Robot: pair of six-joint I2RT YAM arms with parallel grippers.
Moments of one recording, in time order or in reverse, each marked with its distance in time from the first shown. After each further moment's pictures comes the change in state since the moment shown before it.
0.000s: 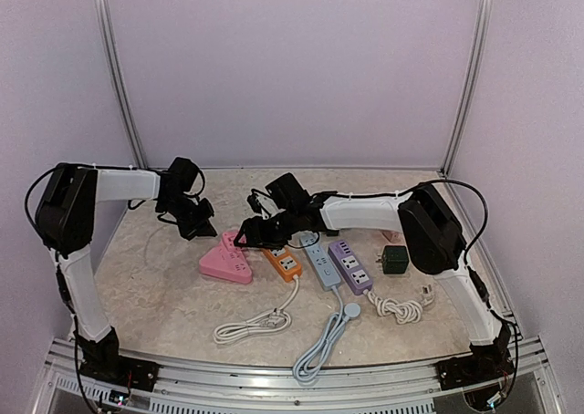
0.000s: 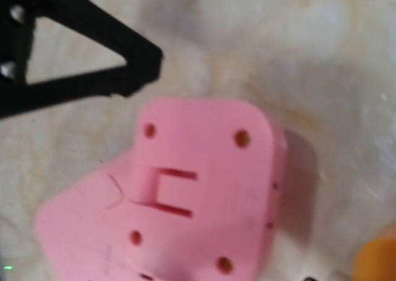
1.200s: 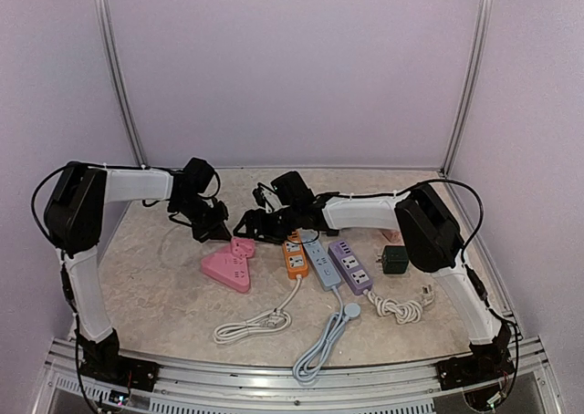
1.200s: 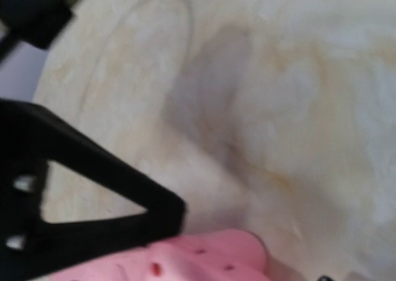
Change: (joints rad) left arm -0.086 0.046 0.058 -0.042 0.060 0.029; right arm -0.032 0.032 0.011 0.106 -0.001 0.087
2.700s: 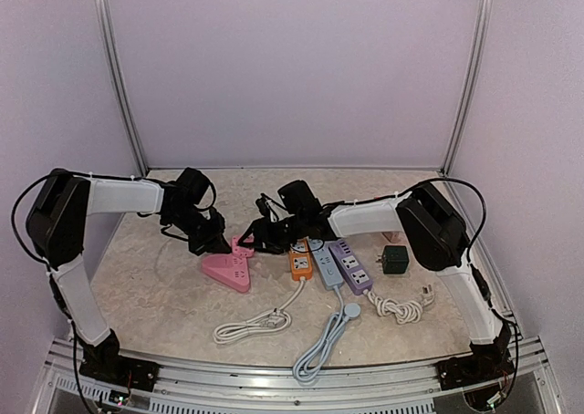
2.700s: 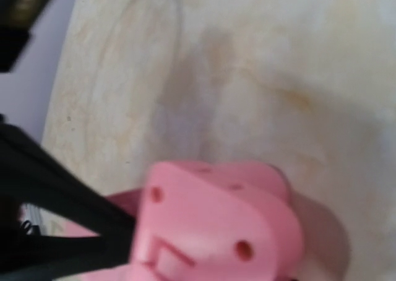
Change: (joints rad) left arm -0.034 -0.144 -0.198 0.063 0.043 0.000; right arm 0.000 -0.045 -0.177 0.147 -0.116 0.080
